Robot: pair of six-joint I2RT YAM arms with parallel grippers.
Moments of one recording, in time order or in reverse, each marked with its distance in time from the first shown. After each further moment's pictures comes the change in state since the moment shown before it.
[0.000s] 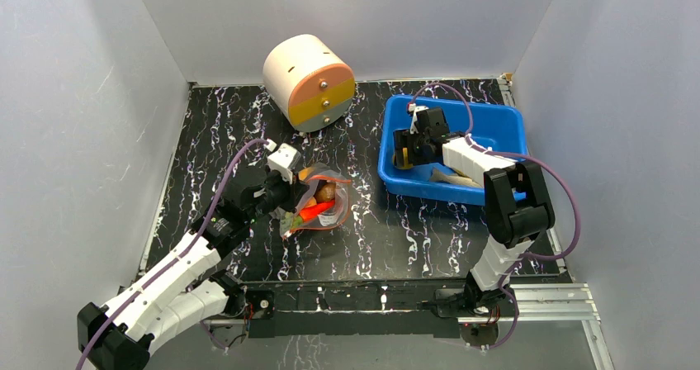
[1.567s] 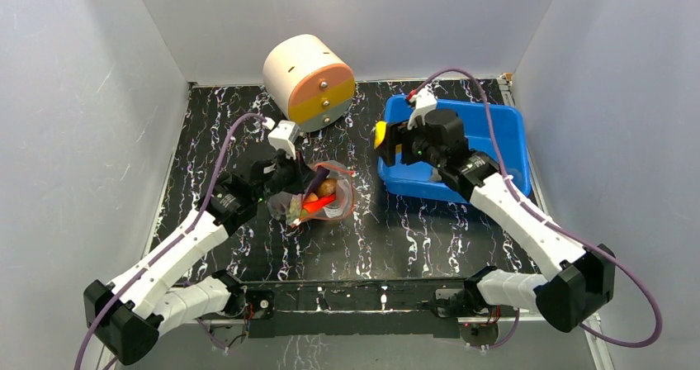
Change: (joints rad) left arm 0.000 0.162 0.200 -0.105 -0.023 -0.257; right arm 0.201 -0.529 -0.042 -0.036 0.042 0.074
